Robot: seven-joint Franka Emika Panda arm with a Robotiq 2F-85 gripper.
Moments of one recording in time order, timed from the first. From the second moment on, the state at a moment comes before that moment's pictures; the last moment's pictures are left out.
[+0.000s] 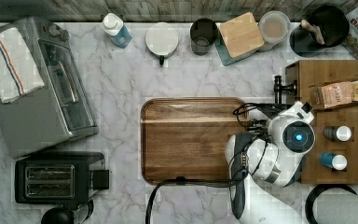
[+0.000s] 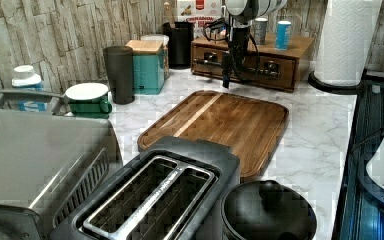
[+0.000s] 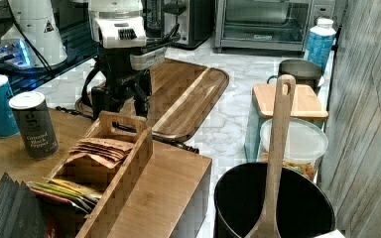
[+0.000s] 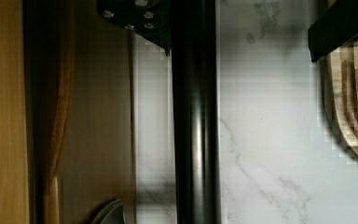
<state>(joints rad) -0.35 0.31 -0.12 -2.29 -0.08 1.16 -1.14</state>
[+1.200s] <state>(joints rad) -0.22 0.22 0.00 -2.37 -0.01 1.04 -0.99</state>
